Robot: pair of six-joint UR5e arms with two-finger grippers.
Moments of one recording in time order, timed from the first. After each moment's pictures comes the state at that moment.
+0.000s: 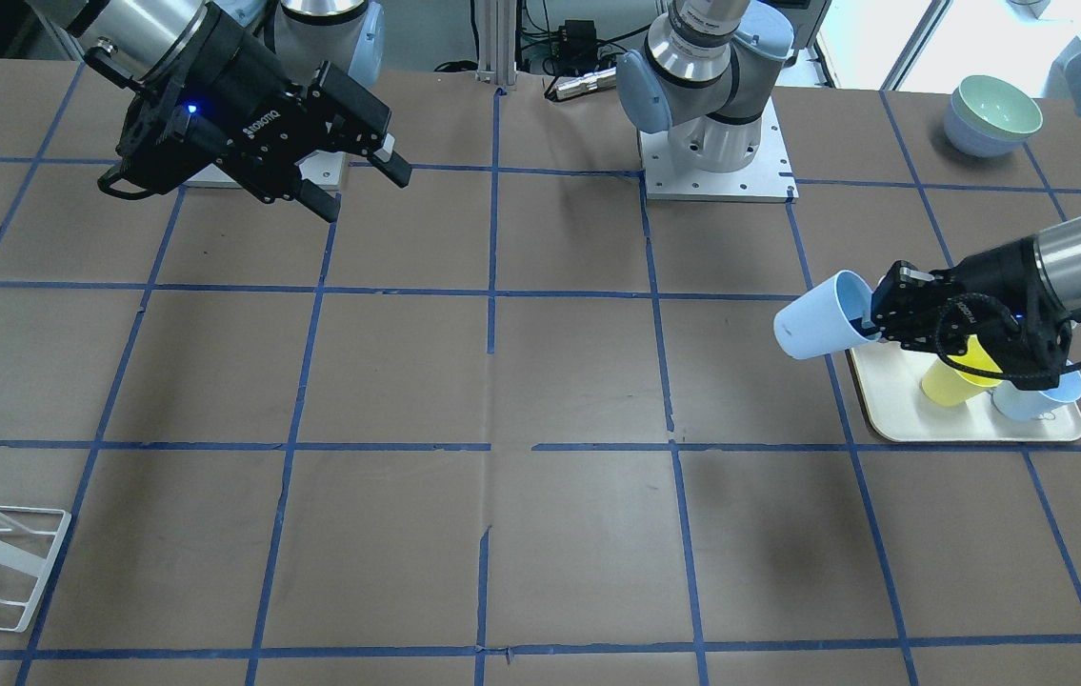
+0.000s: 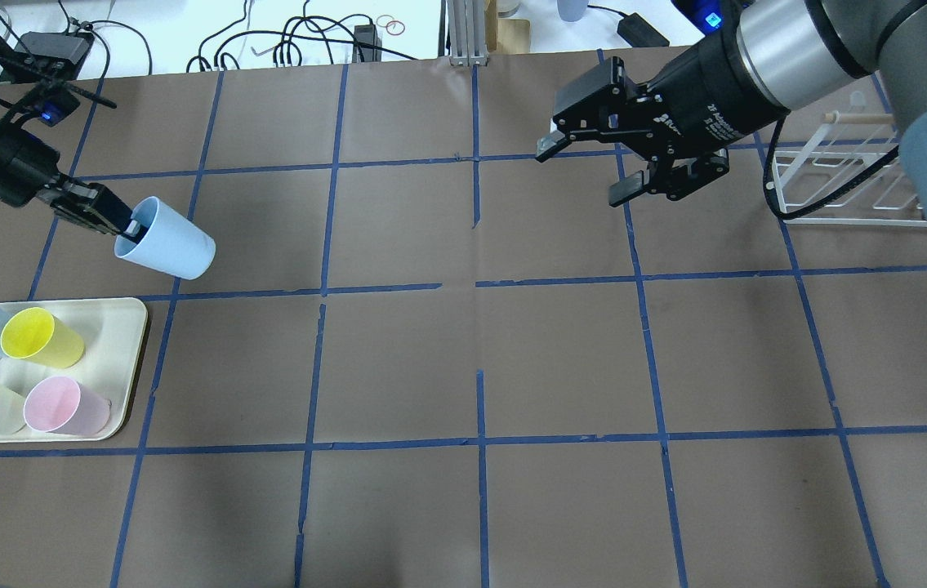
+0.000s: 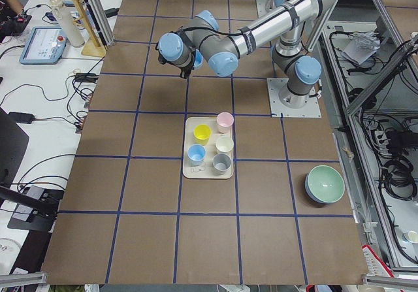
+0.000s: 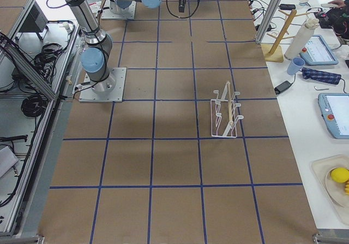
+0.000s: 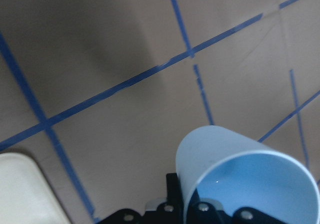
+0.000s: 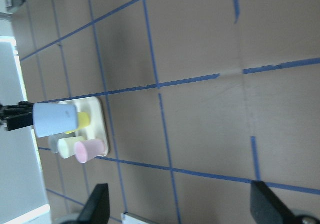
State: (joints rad) left arm -1.10 -1.78 -1.57 -1.84 1.06 0.90; right arm 1.51 -1.67 1.72 -1.66 -0.79 0.11
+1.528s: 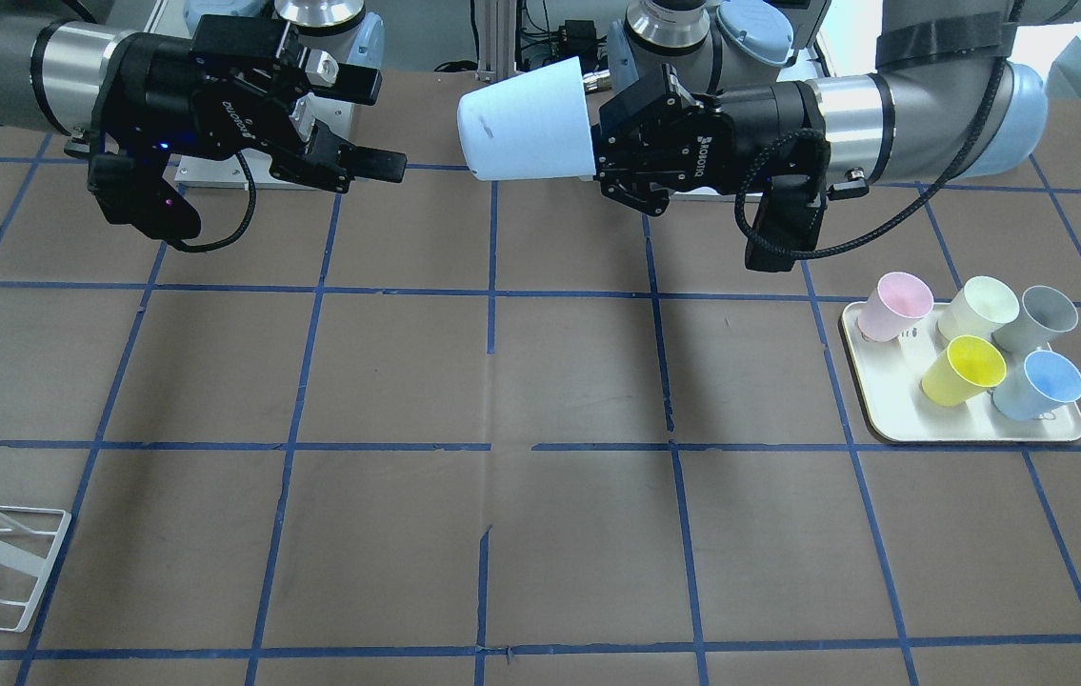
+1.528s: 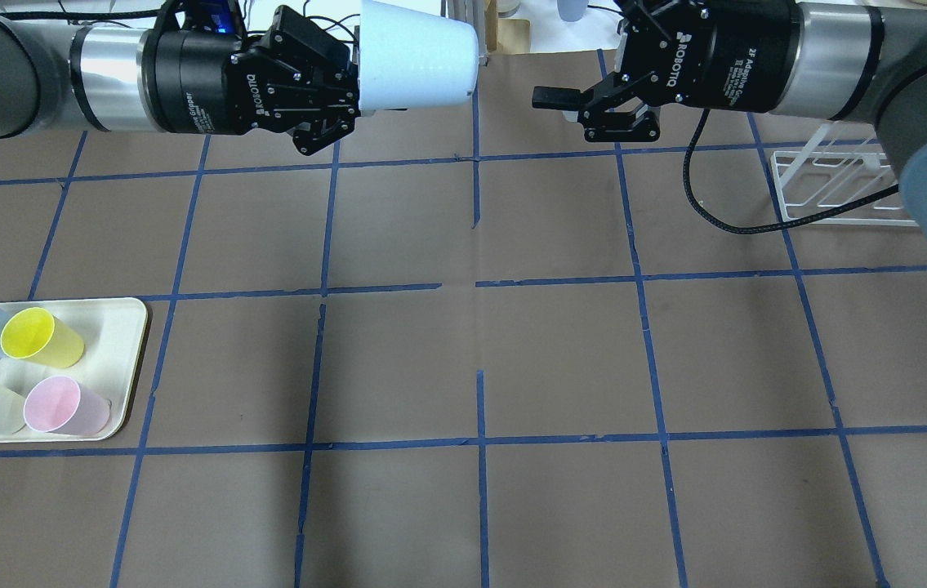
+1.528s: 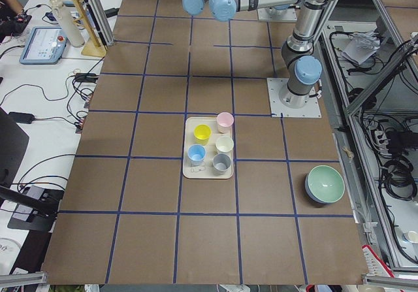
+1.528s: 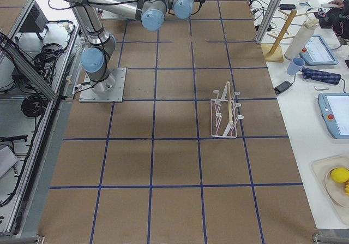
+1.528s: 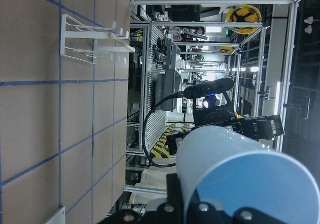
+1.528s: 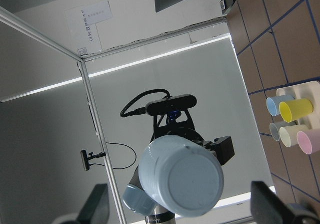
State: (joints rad) left arm -1.43 -1.63 -1.60 -2.25 0.19 0.72; right arm 1.39 -1.63 1.85 -1.54 0.00 -0.01
